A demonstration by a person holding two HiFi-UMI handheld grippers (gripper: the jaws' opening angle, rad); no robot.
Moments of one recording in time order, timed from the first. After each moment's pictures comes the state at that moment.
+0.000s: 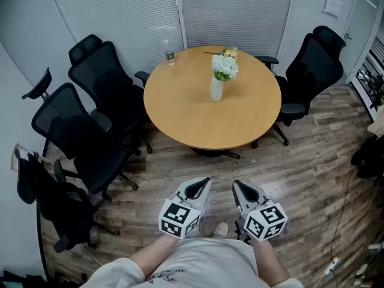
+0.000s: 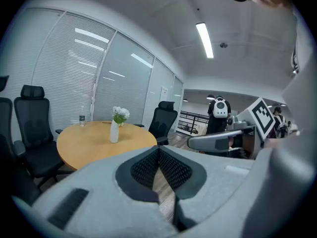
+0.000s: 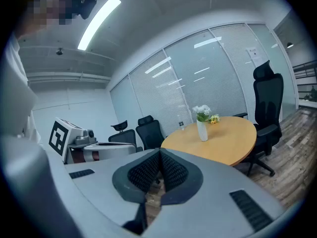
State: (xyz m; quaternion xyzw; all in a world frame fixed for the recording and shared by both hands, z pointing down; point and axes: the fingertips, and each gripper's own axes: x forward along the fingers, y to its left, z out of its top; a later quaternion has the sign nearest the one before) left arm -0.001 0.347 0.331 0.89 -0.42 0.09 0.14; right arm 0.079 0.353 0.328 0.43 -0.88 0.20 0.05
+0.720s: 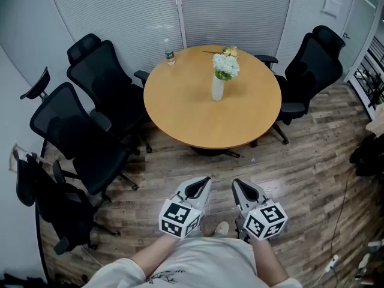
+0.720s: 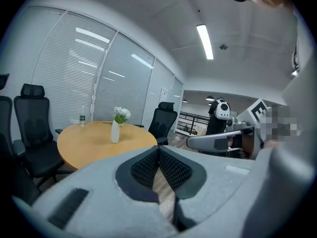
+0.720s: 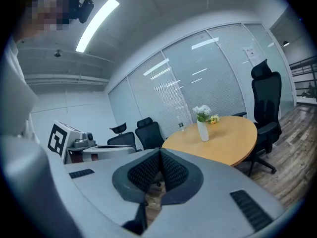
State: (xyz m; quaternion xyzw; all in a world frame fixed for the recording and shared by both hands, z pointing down) left arm -0.015 0.346 0.329 0.90 -0.41 0.08 0.14; right arm 0.063 0.351 0.325 0.44 -0.88 0.20 0.03
